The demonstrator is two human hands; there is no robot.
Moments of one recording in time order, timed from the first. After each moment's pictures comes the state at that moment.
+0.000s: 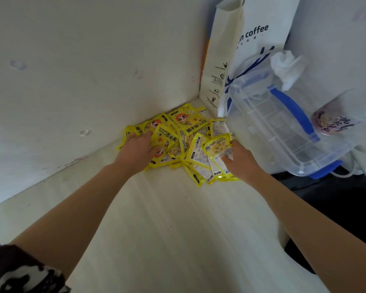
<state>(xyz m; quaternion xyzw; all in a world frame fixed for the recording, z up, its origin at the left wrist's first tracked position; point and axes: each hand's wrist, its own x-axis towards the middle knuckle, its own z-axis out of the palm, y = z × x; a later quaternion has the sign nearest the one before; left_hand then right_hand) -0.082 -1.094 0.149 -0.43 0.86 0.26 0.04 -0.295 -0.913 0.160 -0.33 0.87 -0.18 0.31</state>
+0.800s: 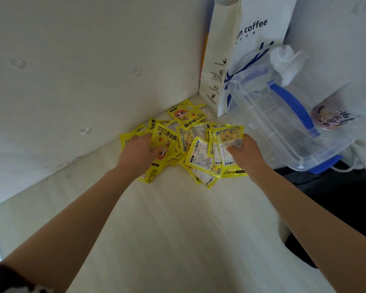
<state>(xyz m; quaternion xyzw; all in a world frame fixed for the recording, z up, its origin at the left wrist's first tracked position) -0.078 -1.081 0.148 -0.47 0.84 0.27 0.03 -0.305 -0.913 0.151 -0.20 0.88 -0.30 0.31</state>
